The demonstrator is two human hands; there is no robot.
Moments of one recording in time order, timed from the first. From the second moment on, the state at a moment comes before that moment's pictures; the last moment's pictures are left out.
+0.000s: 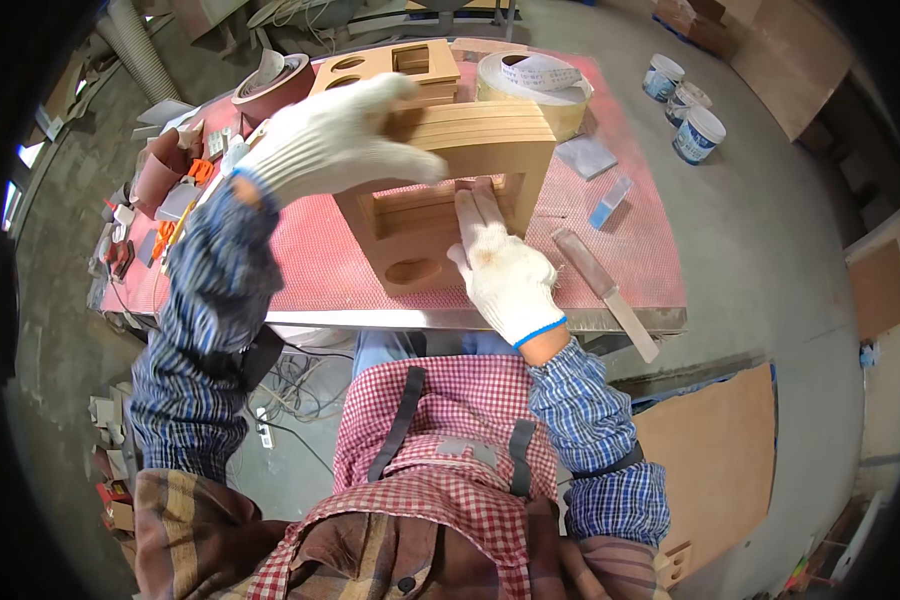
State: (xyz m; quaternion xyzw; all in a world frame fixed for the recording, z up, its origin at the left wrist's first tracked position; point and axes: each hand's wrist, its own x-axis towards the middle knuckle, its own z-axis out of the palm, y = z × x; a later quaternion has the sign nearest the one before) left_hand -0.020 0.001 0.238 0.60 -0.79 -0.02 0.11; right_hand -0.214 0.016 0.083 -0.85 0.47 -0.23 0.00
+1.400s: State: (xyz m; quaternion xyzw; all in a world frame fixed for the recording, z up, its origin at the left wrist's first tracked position) left_hand 0.004 0.011 0.038 0.59 -0.62 0.20 0.48; right_hand -0.190 0.032 0.113 -0.74 0.46 -0.44 0.21
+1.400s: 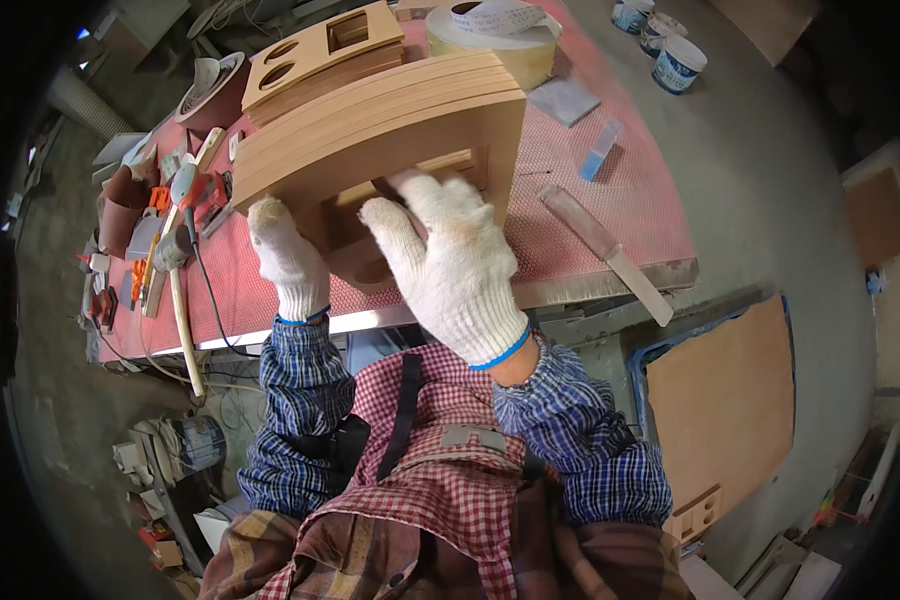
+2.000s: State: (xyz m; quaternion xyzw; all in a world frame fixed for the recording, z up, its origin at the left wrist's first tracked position) left_hand -0.006 0.000 0.044 0.53 -0.43 -0.11 0.72; right_hand -0.163 0.025 0.104 -0.72 0.52 -0.41 0.21
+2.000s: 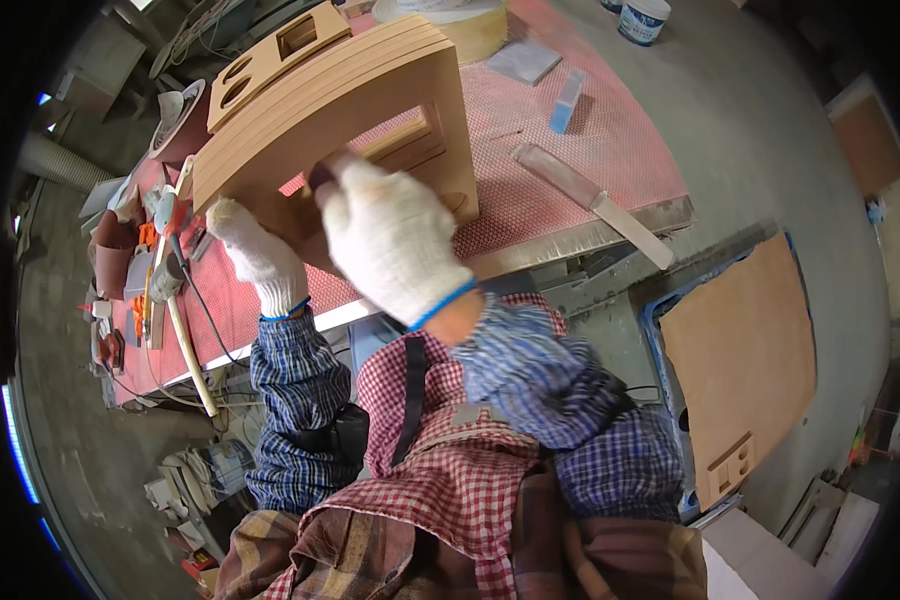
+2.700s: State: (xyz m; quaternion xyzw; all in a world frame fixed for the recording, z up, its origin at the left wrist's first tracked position) left_hand 0.007 -0.004 0.031 0.52 -0.63 0.18 0.55; right_hand -0.132 0.050 0.110 -0.79 0.55 -0.25 0.10
